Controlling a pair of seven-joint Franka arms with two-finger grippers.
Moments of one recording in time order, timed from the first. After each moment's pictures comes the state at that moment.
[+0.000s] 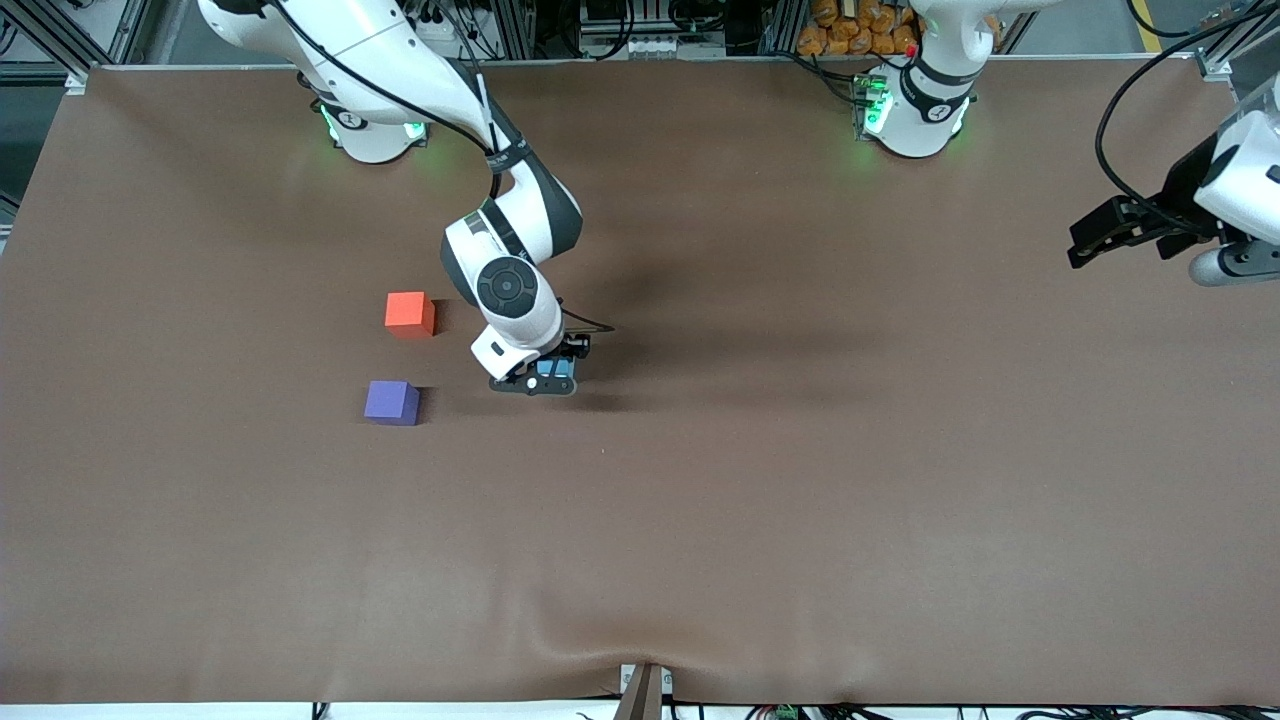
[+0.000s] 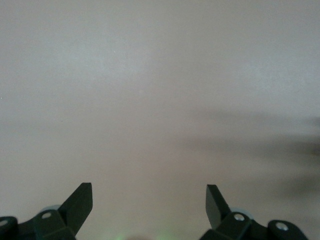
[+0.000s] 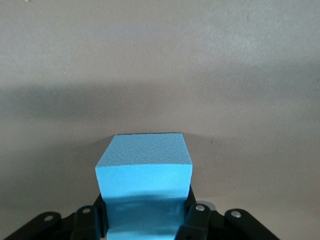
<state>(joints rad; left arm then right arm) 0.08 -0.03 -0.17 -1.59 0.00 1.54 -0.18 0.67 0.57 -0.05 -1.83 0.13 2.30 0.59</state>
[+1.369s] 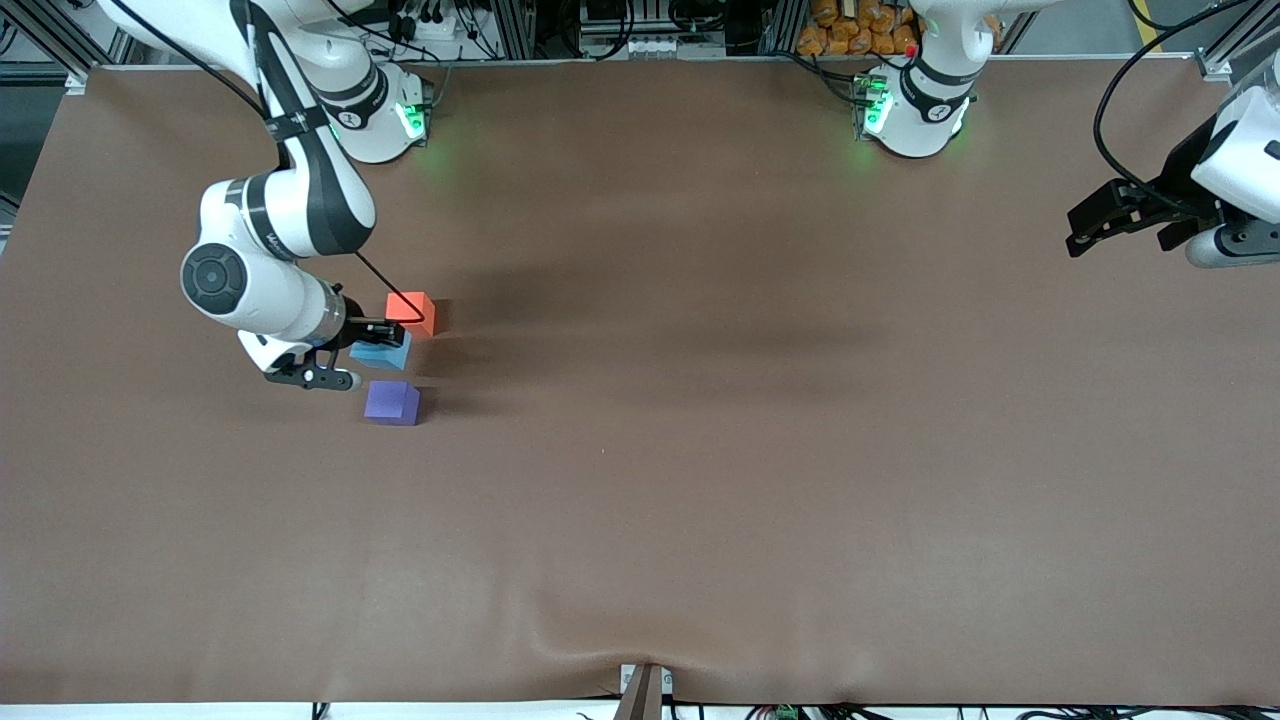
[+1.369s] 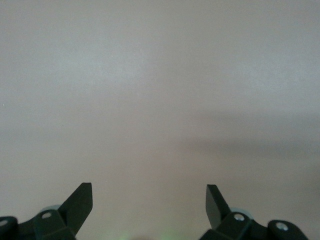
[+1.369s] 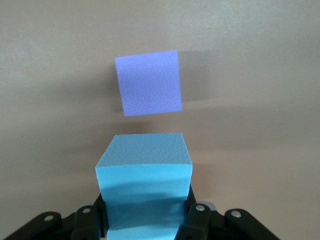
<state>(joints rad) 0.08 -0.05 -0.18 -1.59 0.00 1.54 -0.16 0.25 0.19 -0.07 -2.17 0.13 2.17 0.24</state>
